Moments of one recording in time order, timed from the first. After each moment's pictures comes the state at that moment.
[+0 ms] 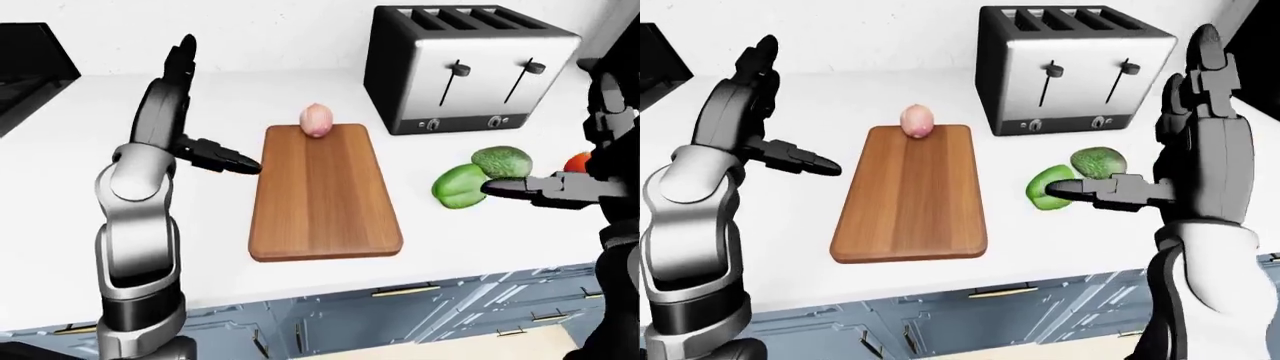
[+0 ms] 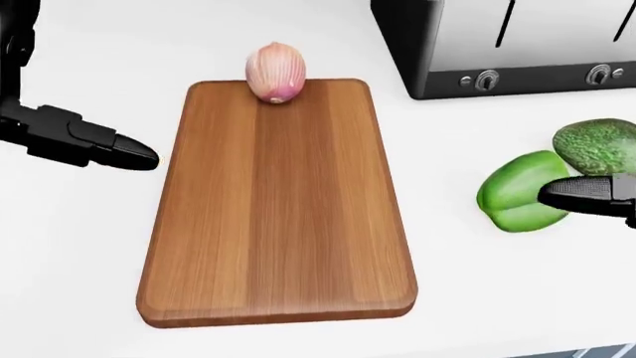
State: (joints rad) left arm -0.66 0.32 0.16 -0.29 0.35 0.68 -0.35; right arm -0.36 -0.35 -0.43 -0.89 -0.01 0.91 0.10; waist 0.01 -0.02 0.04
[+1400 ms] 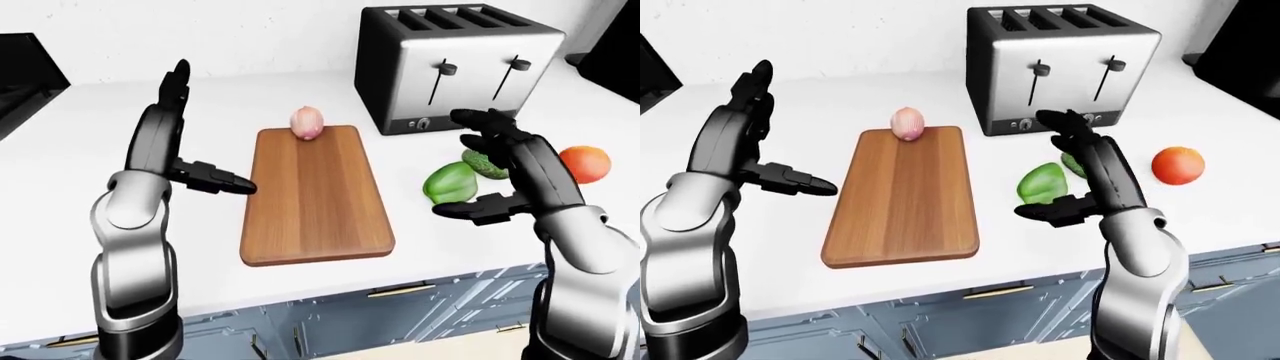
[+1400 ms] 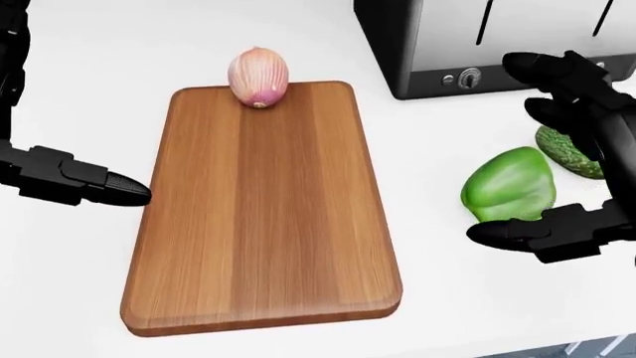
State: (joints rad) left arm -0.54 0.31 0.17 -0.41 0.37 0.73 -0.35; right arm -0.33 -0.28 -0.22 -0.66 -0.54 0.71 0.57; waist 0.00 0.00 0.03
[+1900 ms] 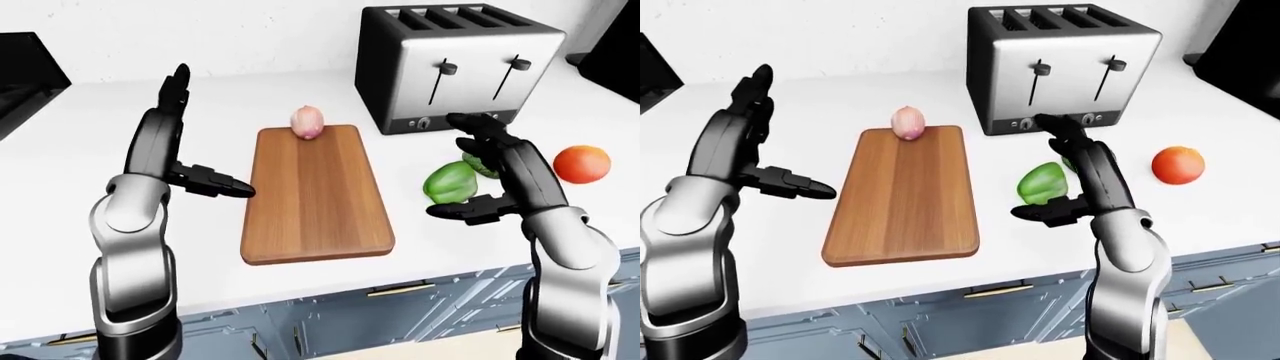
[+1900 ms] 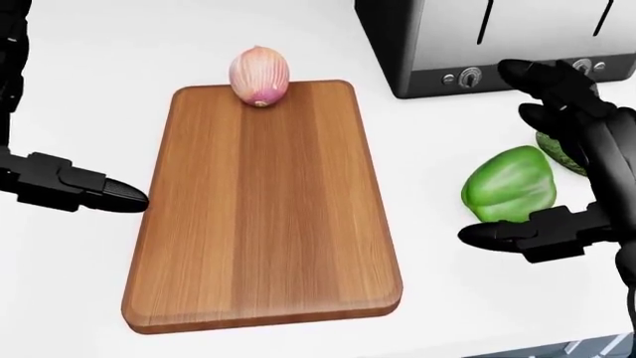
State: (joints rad) left arm -0.53 0.31 0.18 -0.42 0.38 0.72 -0.36; right arm -0.31 -0.26 -0.21 -0.59 -0.51 0.65 0.50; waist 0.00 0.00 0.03
